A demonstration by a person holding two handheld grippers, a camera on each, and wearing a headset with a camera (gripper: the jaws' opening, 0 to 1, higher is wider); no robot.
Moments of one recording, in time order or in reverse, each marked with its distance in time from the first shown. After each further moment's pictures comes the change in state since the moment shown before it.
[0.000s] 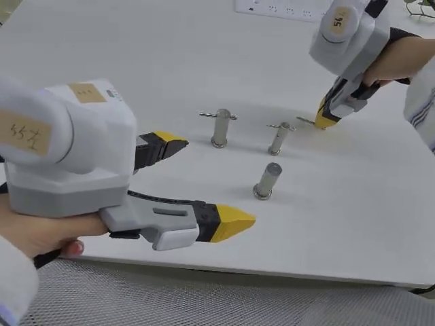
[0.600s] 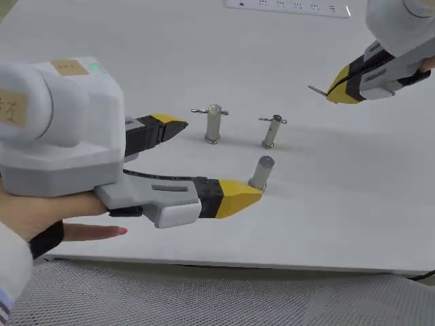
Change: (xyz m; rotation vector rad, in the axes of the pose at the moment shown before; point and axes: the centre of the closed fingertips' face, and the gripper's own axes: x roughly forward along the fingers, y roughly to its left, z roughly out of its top) left arm 0.004 0.003 0.029 -0.018 -0.071 0.011; right arm -0.078 0.036 0.012 -0.096 -0.278 -0.203
